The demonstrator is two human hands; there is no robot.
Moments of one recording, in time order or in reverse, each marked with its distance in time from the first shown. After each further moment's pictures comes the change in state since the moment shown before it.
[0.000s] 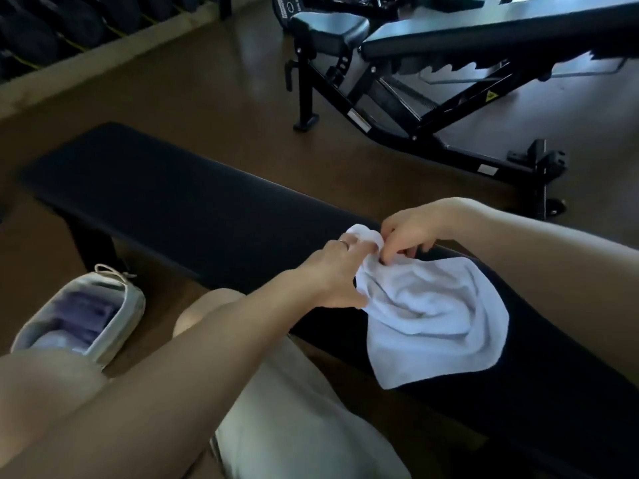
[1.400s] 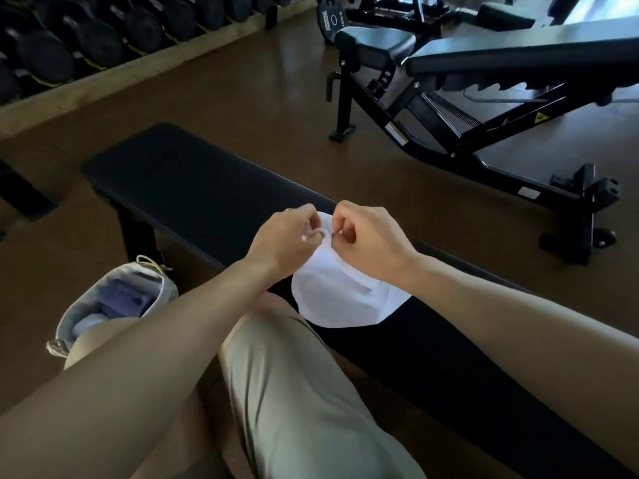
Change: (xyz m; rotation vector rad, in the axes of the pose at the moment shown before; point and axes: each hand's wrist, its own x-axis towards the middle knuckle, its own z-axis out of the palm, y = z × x) left_hand -0.033 -0.107 -0.048 -0.083 0.640 -0.187; right_hand 0.010 -0.113 0.046 0.218 0.969 -0.656
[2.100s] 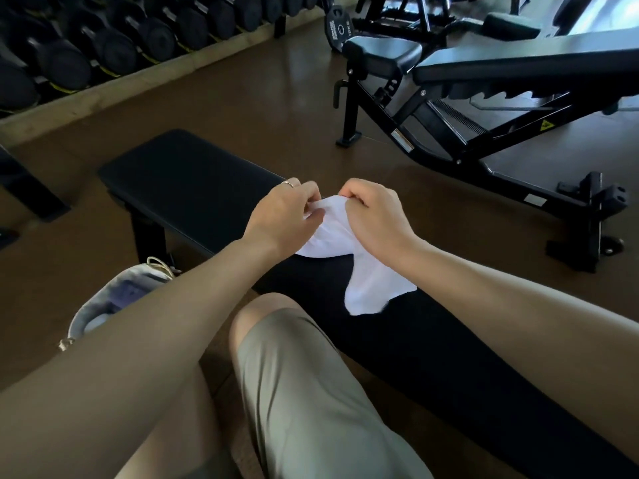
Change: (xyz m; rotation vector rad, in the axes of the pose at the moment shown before) left_hand 0.007 0.009 -0.041 0.127 0.143 0.084; right_hand 0.022 -0.033 -0.013 0.258 0.116 0.190
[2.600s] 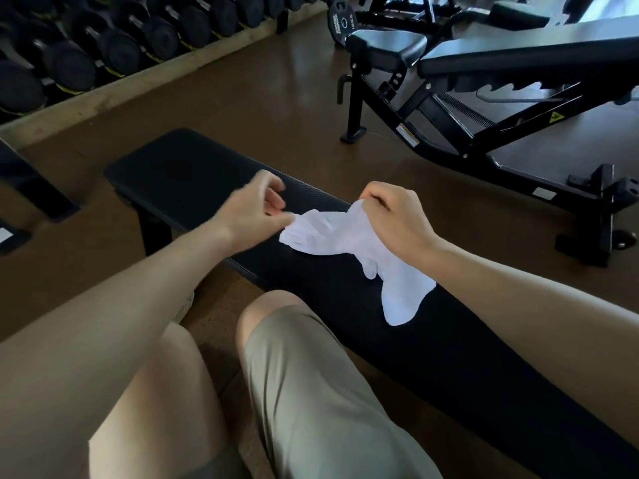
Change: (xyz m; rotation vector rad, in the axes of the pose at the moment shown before) left_hand -0.008 -0.045 -0.039 -0.282 -0.242 -0.263; right_hand 0.000 0.028 -0.012 -0.032 -0.003 0.012
